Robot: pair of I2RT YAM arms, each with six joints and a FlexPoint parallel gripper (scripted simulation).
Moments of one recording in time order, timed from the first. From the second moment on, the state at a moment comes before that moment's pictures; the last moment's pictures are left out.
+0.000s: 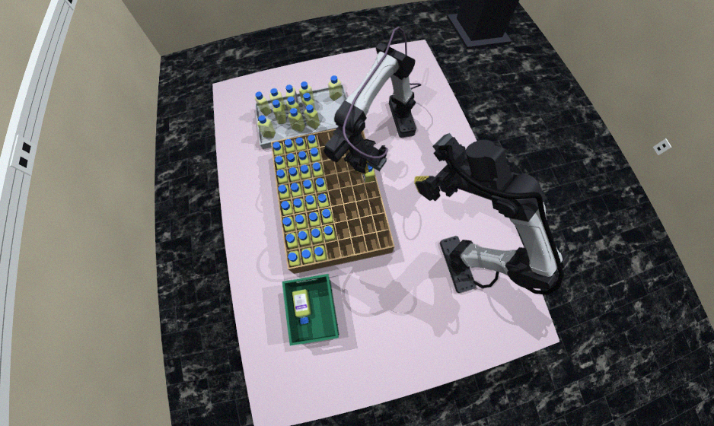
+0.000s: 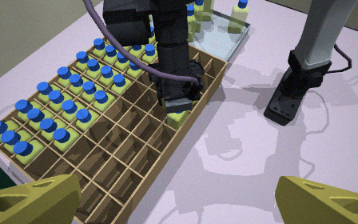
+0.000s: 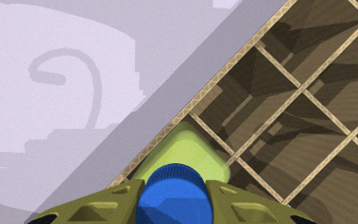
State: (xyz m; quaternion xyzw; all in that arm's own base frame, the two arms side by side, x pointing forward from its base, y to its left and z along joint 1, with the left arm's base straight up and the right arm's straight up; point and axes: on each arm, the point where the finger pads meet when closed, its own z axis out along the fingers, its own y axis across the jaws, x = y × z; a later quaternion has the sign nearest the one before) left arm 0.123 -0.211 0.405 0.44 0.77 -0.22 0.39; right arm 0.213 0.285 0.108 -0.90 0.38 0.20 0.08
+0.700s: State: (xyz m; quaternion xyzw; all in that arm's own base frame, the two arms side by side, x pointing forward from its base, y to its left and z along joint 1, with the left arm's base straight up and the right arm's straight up) left arm 0.123 -0.211 0.405 0.44 0.77 -0.22 0.39; right arm 0.213 0.286 0.073 -0.90 0.38 0.20 0.08
